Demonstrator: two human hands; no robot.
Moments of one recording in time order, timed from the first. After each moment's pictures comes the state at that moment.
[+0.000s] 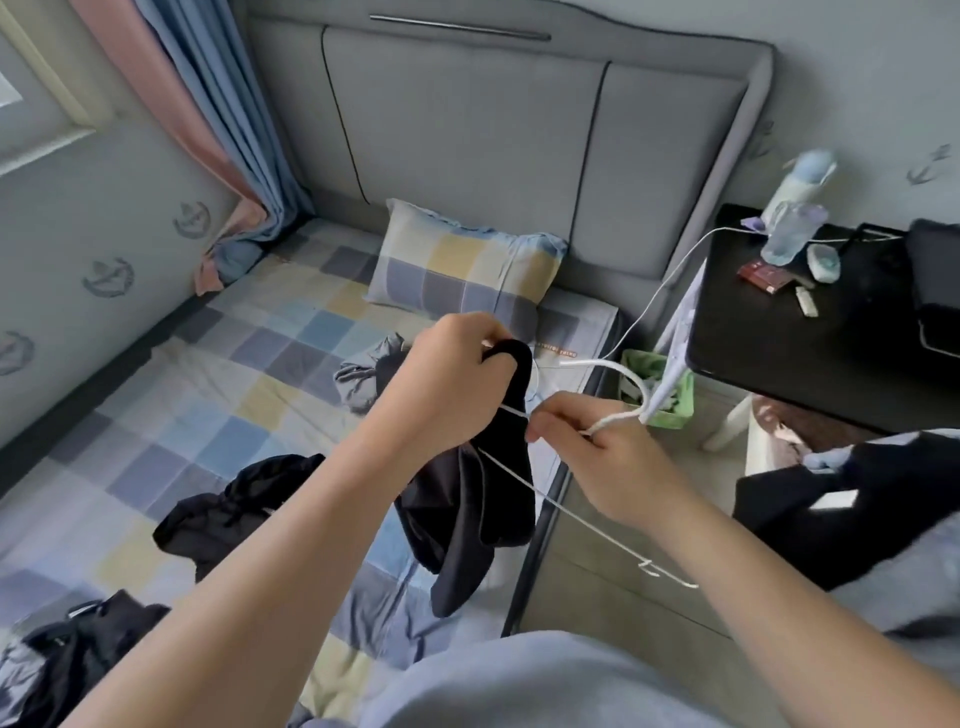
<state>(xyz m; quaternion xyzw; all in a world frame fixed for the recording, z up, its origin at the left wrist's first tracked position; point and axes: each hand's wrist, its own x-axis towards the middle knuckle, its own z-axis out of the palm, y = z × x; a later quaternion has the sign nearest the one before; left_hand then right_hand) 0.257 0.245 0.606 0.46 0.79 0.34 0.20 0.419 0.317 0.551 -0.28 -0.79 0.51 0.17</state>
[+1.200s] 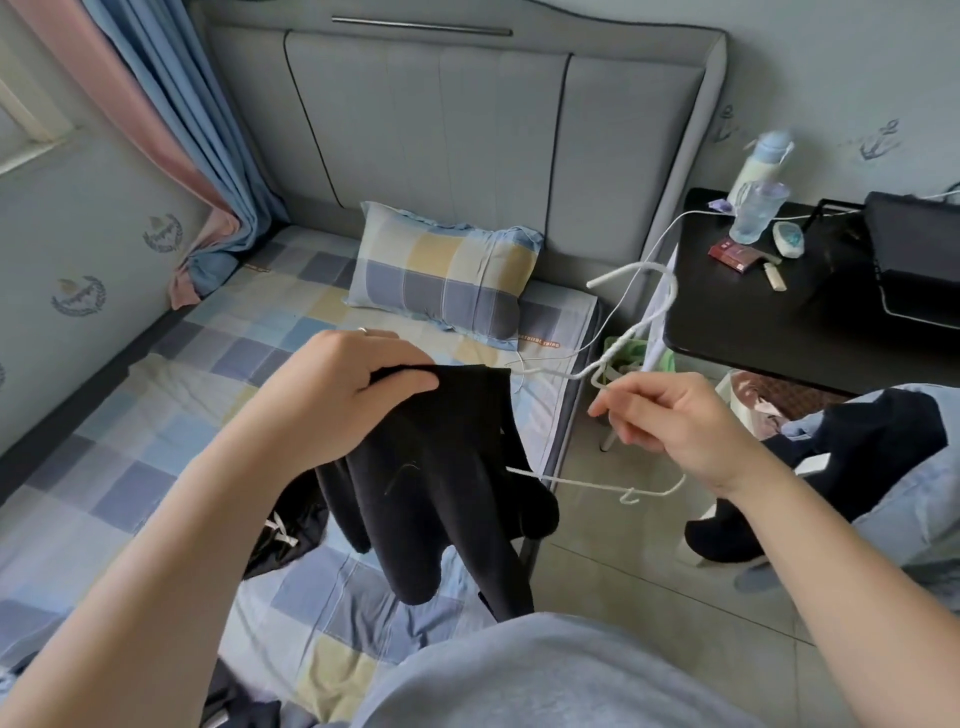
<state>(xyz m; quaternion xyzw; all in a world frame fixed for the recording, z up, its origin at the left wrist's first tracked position) 0.211 0.183 0.606 0.60 0.75 0.25 0.12 0.480 0.354 0.535 -0.25 -0.71 0.62 0.23</state>
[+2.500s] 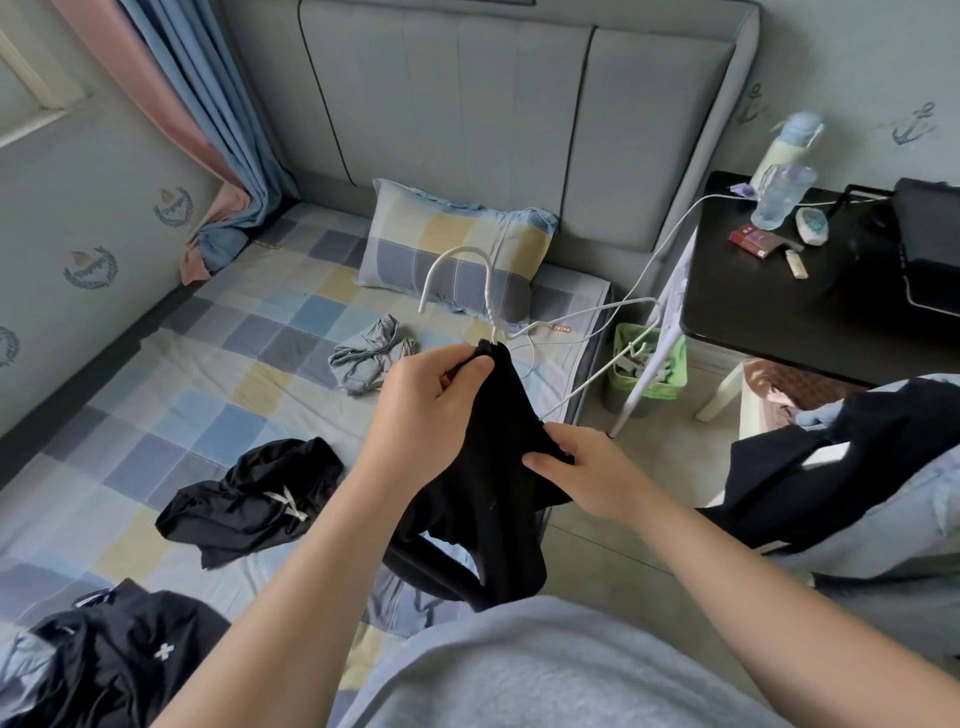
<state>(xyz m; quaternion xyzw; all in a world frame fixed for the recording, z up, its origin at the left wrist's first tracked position) 0.265 0.190 0.552 0.45 0.74 0.46 0.19 0.433 0.305 0.450 -0.31 -0.79 0.53 0.06</state>
